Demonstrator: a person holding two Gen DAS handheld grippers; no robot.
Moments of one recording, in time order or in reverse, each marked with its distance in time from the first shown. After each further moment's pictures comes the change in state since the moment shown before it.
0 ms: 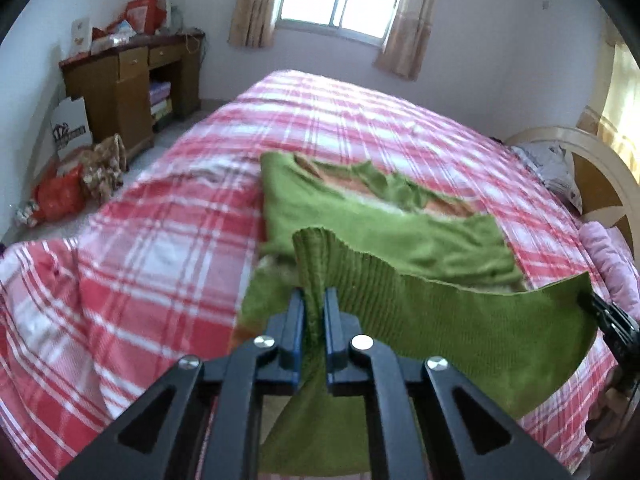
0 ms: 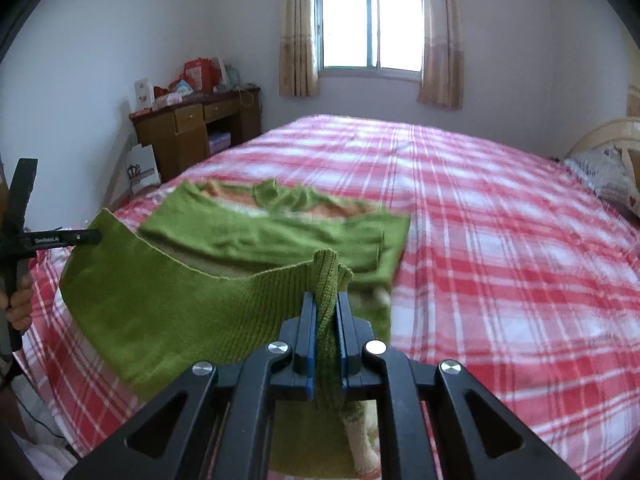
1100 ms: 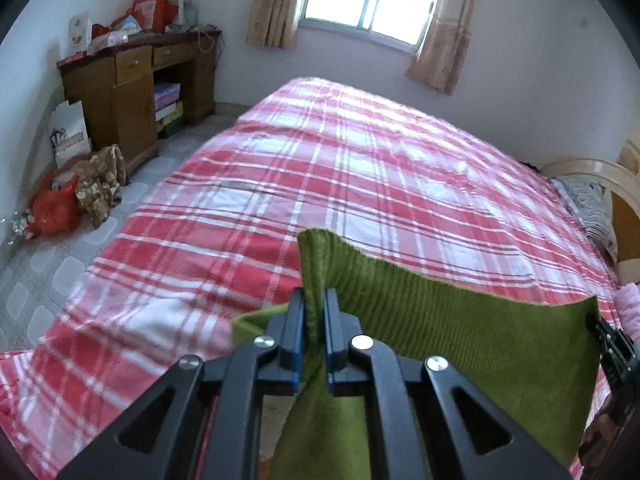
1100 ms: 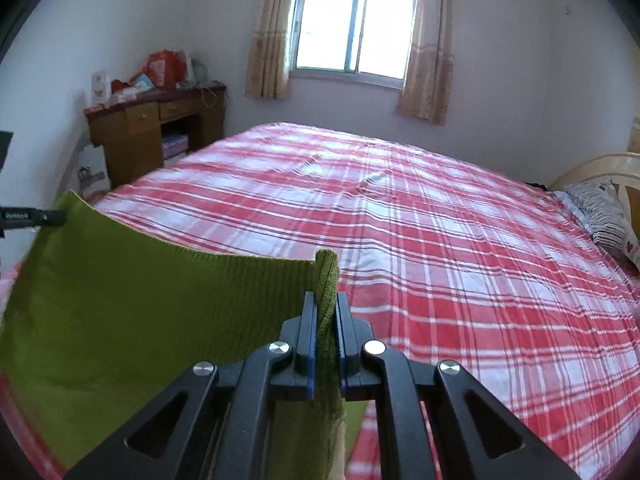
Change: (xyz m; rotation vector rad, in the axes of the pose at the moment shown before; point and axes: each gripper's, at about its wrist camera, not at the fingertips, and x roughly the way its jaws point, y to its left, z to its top) left arm 0.162 0.000 0.146 -0.071 0.005 0.072; right arm 0.202 -0.058 0.116 -0.059 0.026 -0.159
